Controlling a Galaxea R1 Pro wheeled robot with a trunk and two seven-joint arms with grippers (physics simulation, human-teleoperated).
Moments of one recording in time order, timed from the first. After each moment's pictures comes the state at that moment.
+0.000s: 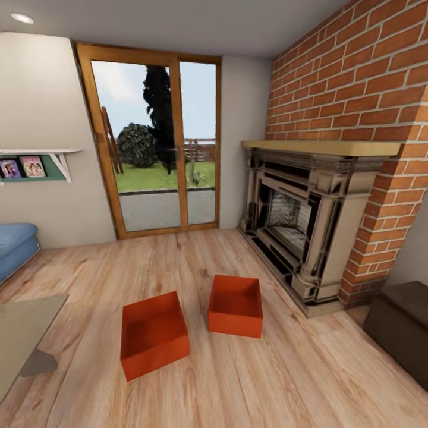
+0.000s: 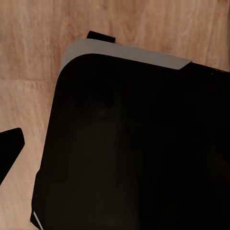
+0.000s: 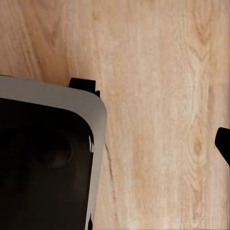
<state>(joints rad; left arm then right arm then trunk) 0.00 -0.01 0.01 -0.12 0.25 0.00 0.01 -0.11 -0.09 0.51 0.02 -0.37 -0.15 0.02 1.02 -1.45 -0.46</state>
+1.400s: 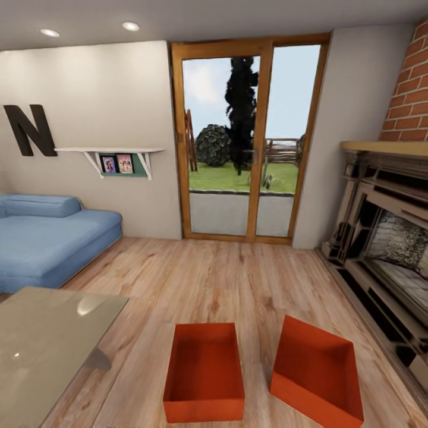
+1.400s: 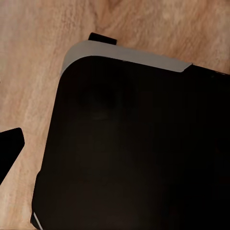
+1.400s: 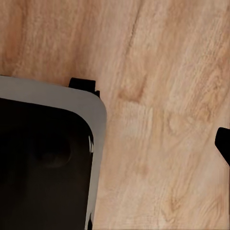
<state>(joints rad) 0.00 -0.01 0.01 -0.12 0.26 -0.01 0.01 -0.11 -0.09 0.51 0.02 -0.37 -0.15 0.02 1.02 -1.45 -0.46</state>
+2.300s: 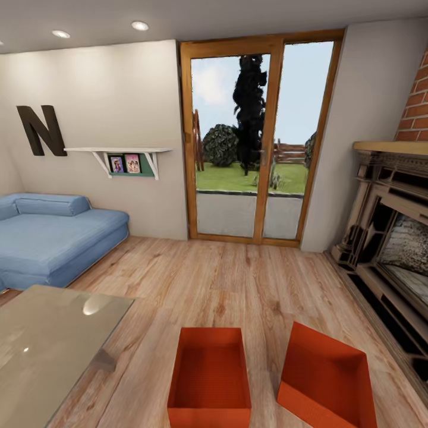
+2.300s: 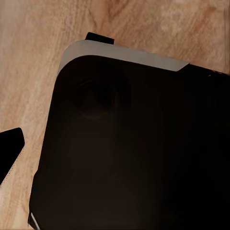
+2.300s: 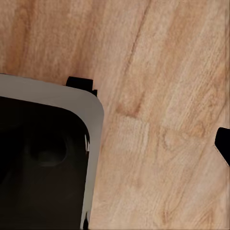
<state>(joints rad) 0.00 -0.01 0.01 -0.12 0.26 -0.01 0.00 -0.11 -0.10 0.51 0.02 -0.36 -0.15 0.02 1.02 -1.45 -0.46</state>
